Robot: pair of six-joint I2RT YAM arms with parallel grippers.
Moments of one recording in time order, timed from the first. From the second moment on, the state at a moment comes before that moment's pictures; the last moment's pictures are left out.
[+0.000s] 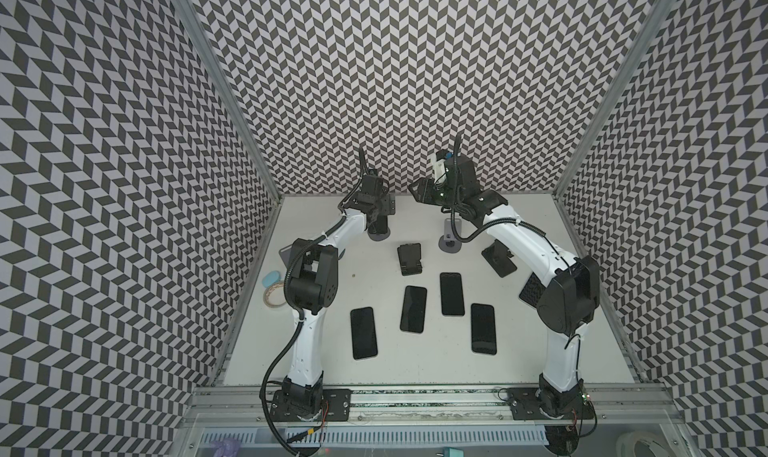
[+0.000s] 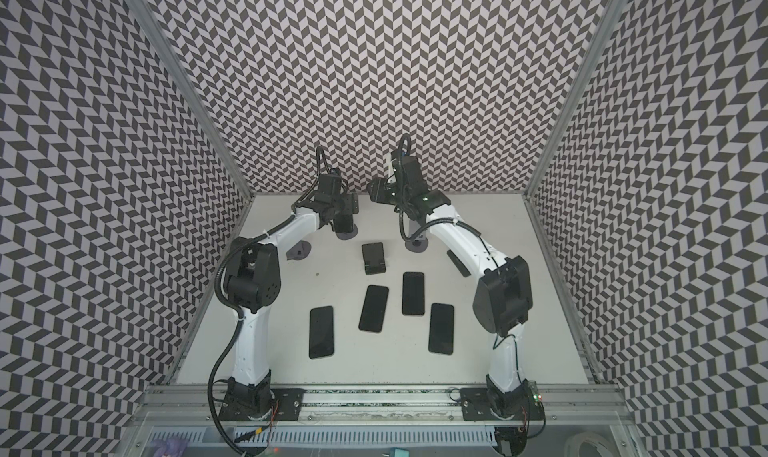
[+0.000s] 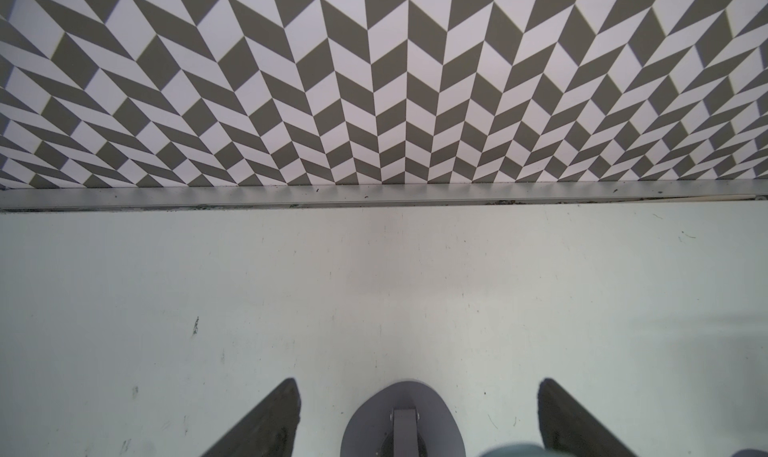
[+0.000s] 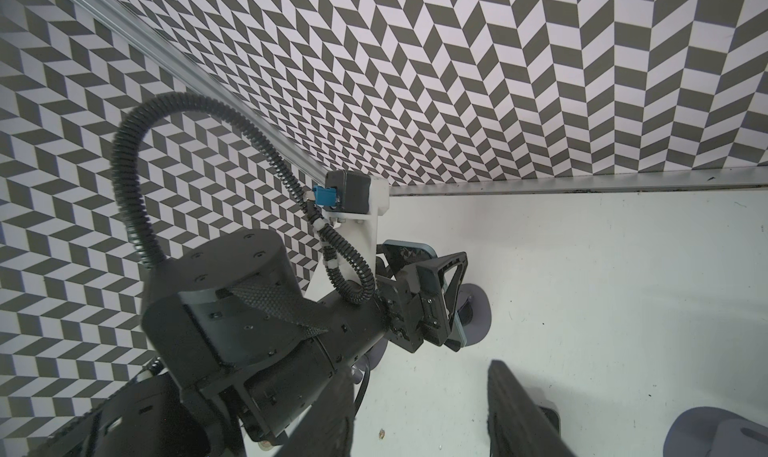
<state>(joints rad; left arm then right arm) -0.33 2.17 1.80 -0.27 -0.17 -0.20 0.52 1.96 1.90 -0.37 -0.17 0.56</state>
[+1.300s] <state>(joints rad) -0.33 2.19 1.88 -0.35 -0.22 -0.23 0.52 1.96 1.92 -0.38 -0.17 0.56</state>
